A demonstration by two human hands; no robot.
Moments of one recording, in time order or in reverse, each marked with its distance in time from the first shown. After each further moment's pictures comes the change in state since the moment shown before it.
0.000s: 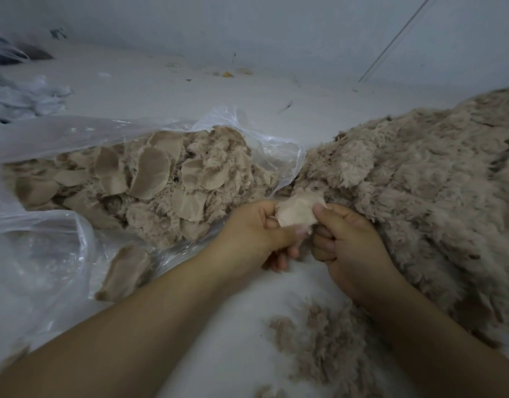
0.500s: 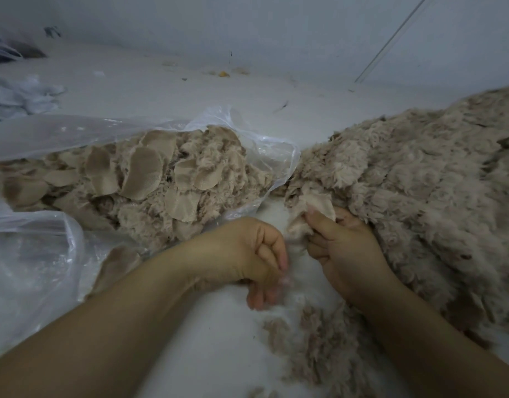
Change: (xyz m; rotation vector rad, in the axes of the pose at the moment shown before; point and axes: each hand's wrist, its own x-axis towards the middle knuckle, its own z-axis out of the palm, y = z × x) left_hand -0.011 0.015 -0.019 0.092 -0.470 -0.224; right_hand -0.003 0.001 0.000 -0.055 0.031 -0.042
